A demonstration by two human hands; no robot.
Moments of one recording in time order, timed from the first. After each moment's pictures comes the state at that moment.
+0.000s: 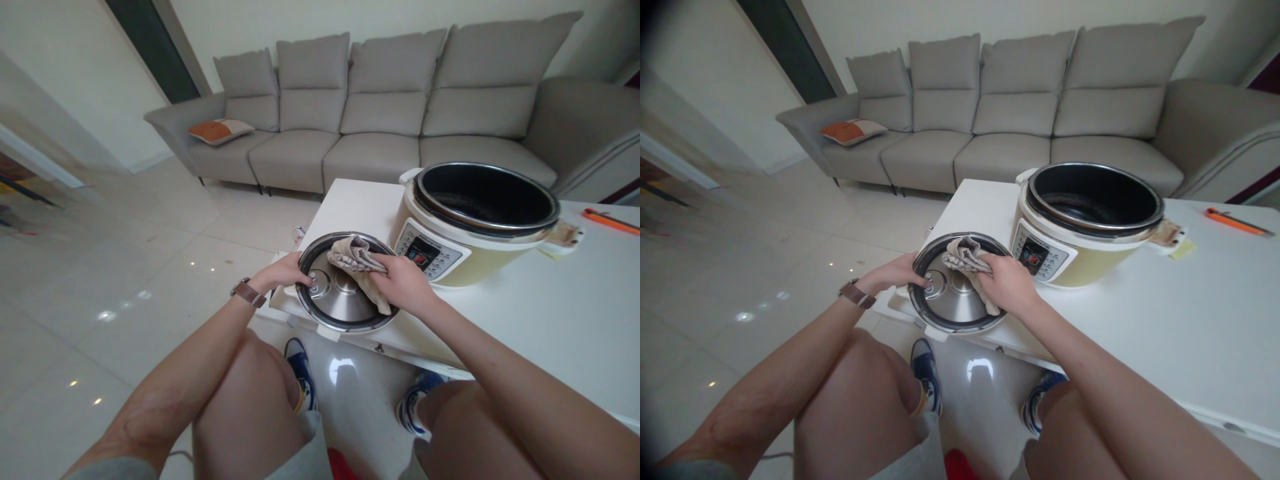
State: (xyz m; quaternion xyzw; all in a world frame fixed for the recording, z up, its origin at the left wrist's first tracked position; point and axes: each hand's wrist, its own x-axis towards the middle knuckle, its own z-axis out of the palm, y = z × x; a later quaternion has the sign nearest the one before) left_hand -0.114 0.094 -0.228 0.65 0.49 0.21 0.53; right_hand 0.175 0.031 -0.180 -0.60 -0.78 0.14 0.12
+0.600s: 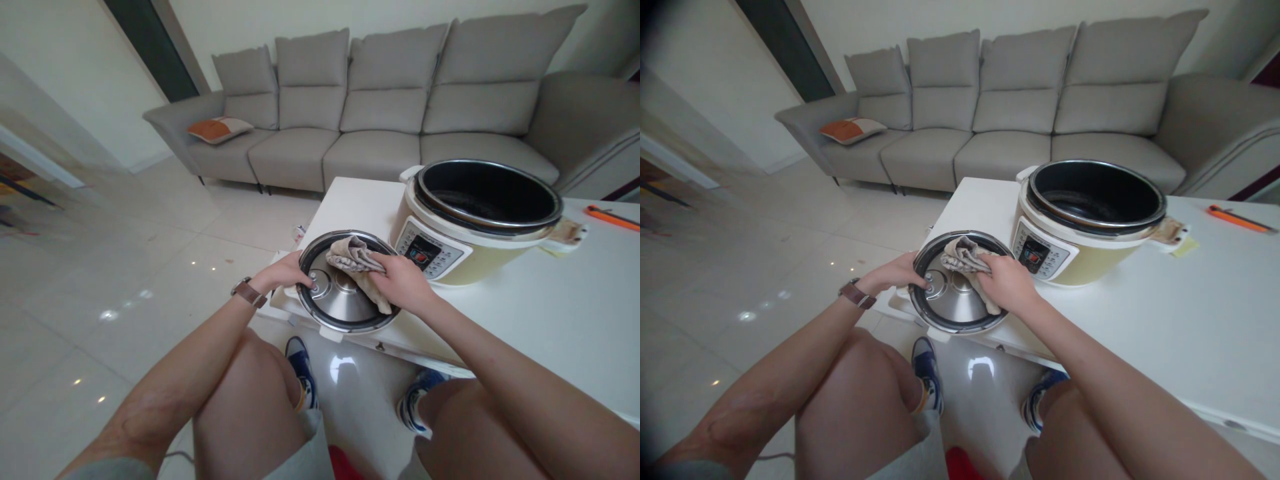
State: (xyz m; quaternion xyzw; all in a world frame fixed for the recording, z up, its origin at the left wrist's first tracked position) left_hand -0.111 0.092 -0.229 0.65 0.49 0.22 0.55; right_hand 0.174 0.032 -0.184 -0.60 -0.78 0.13 0.11
